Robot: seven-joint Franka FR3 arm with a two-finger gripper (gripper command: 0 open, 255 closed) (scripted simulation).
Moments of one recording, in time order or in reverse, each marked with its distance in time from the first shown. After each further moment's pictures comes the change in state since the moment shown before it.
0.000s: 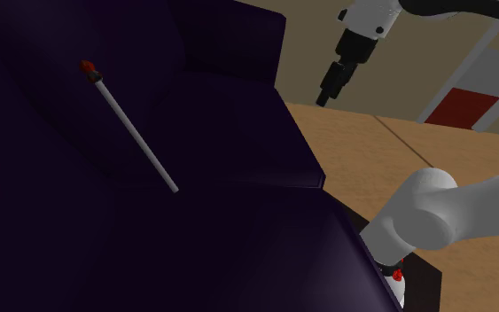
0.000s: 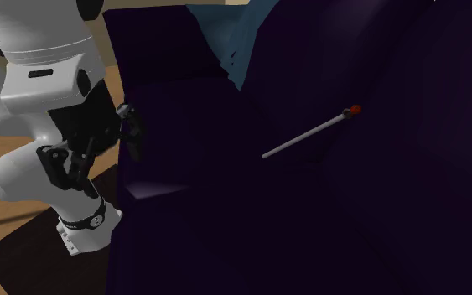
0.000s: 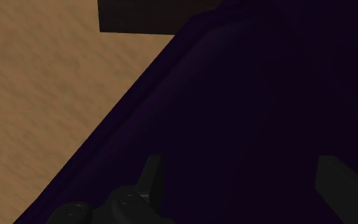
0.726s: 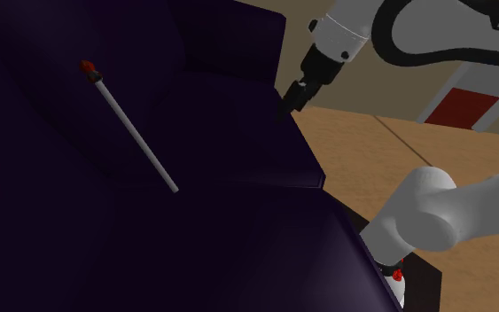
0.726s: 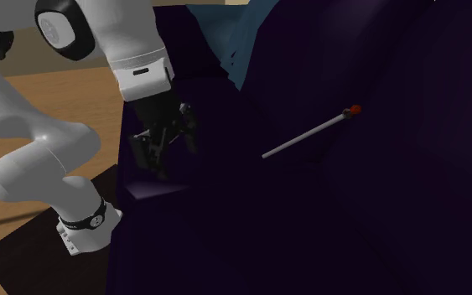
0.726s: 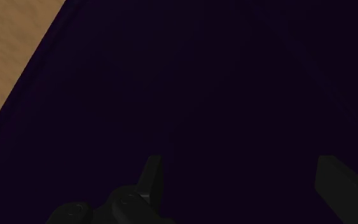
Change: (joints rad) arm 0.068 0.001 0.199 -0.129 0.089 0.307 0.166
